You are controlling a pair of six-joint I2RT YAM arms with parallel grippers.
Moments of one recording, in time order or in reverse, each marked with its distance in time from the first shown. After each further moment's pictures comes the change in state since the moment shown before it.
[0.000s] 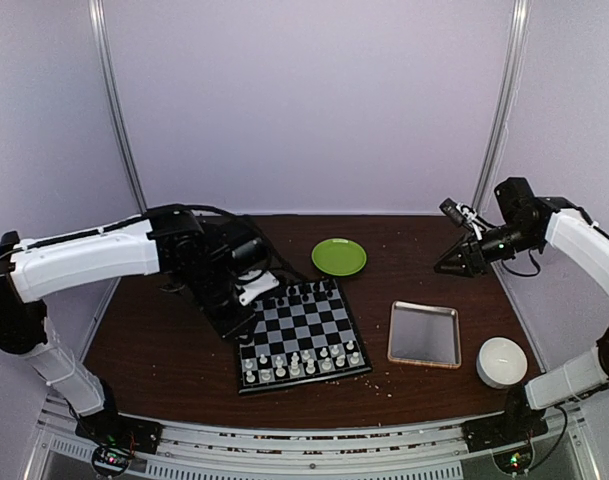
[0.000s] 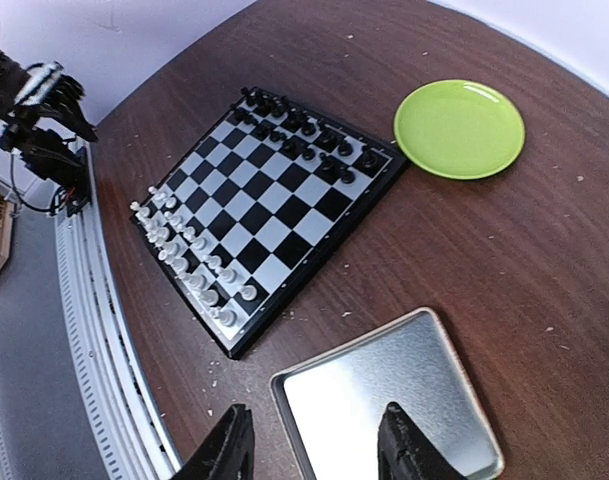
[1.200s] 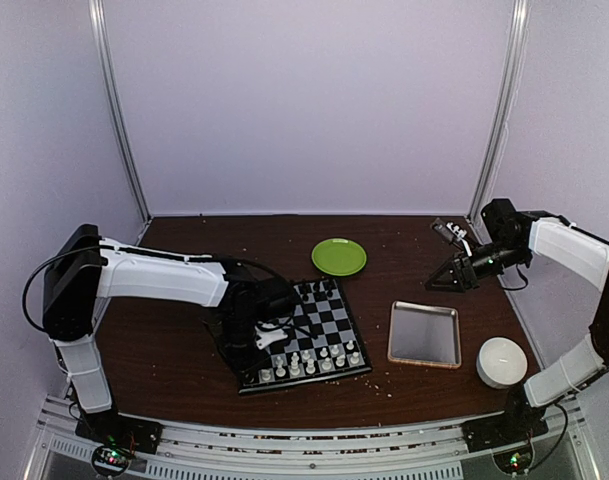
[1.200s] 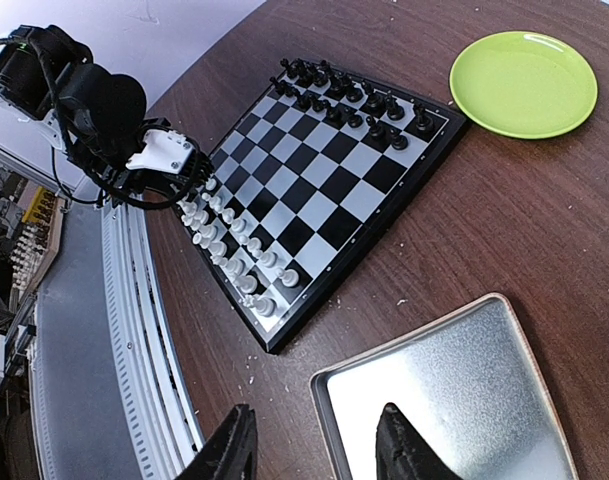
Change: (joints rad) left arm 0.008 0.276 -0.145 0.109 0.102 -0.024; right arm 0.000 0.098 -0.094 0.035 -0.120 -0.029
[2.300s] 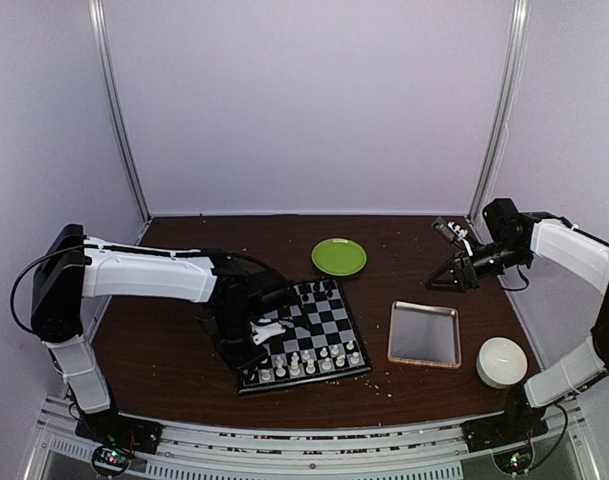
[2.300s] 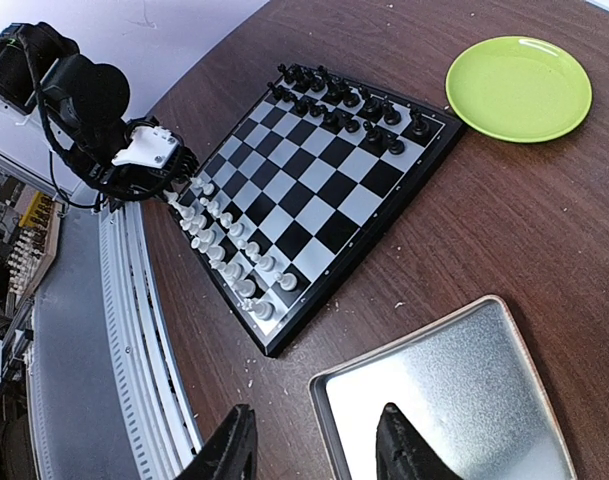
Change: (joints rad) left arm 0.010 -0.061 -0.011 -0.003 0.038 0.005; right arm 0.000 -0.021 -0.013 0.023 0.003 0.023
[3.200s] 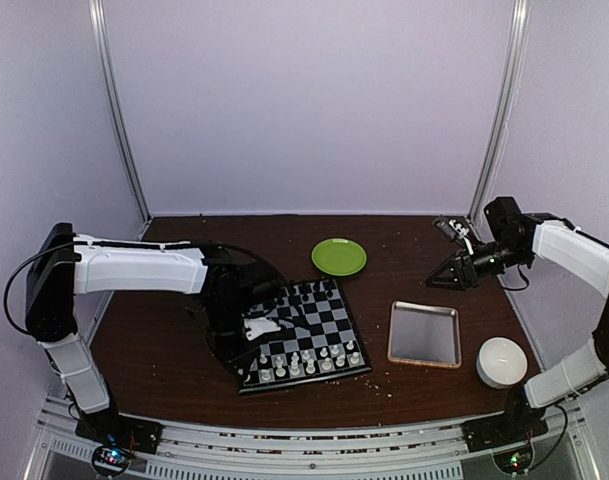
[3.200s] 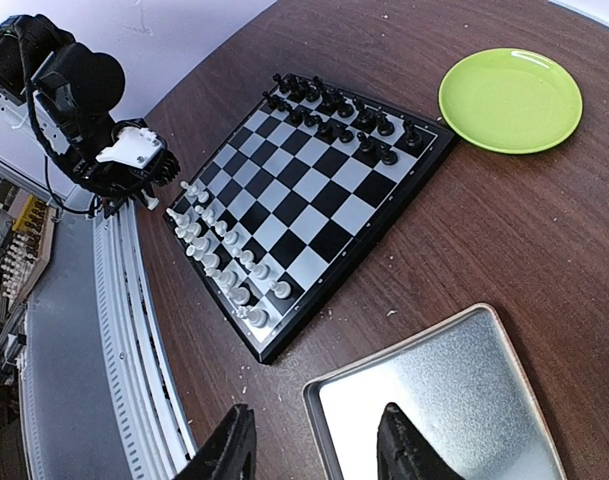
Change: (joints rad) left arm 0.042 -0.034 0.008 -0.071 0.109 0.079; right arm 0.000 -0.021 -0.010 0.039 0.005 0.024
